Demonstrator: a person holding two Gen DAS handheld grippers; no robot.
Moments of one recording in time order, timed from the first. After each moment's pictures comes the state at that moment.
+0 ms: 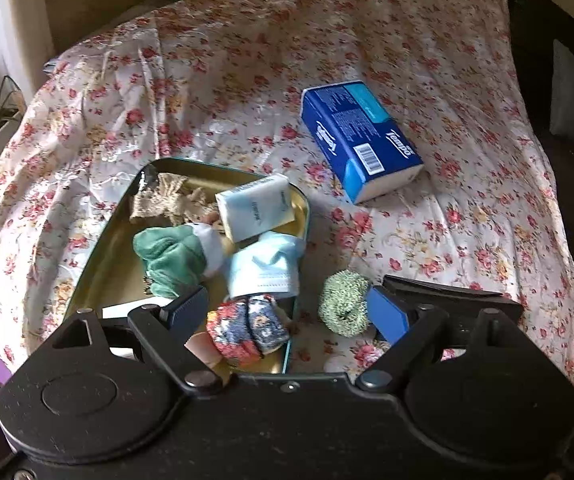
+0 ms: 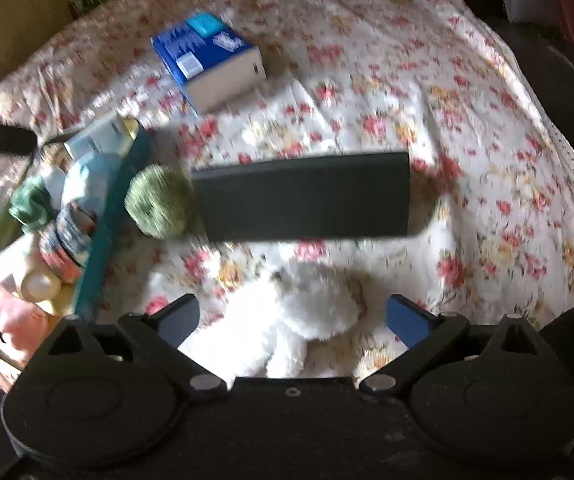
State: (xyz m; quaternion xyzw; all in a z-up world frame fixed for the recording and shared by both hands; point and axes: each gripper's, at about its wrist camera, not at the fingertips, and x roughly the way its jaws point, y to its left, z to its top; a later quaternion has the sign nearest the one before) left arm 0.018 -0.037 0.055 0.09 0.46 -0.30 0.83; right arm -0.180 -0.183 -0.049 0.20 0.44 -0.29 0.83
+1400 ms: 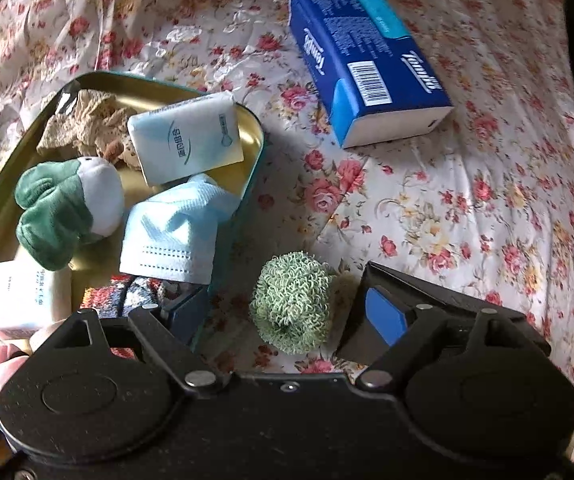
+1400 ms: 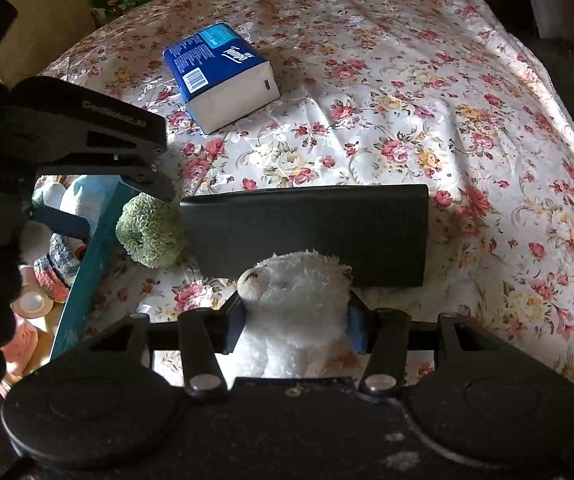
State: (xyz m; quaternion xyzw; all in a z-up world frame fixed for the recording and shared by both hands) left arm 0.036 -0.123 -0.023 0.07 0.56 -0.24 0.79; right arm -0.170 -0.221 -0.063 0.19 0.40 -0.24 0.86
